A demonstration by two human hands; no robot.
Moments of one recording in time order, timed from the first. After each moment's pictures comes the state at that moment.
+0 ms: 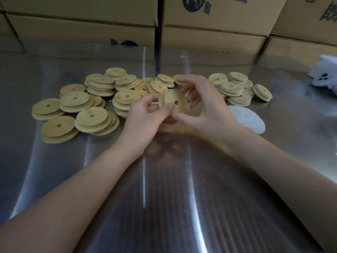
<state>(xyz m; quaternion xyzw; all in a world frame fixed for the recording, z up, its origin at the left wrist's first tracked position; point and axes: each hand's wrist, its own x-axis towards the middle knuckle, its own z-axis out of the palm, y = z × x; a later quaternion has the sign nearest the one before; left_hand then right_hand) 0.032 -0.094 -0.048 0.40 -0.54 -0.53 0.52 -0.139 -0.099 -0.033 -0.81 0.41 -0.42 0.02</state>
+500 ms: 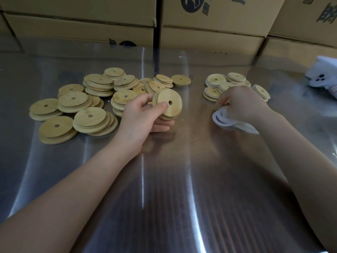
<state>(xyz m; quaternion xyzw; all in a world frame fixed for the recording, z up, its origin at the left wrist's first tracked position) 0.035 -0.099 -0.049 0.40 -0.50 -0.57 0.52 -0.222 -0.129 -0.015 -0.69 0.72 -0.07 -0.02</state>
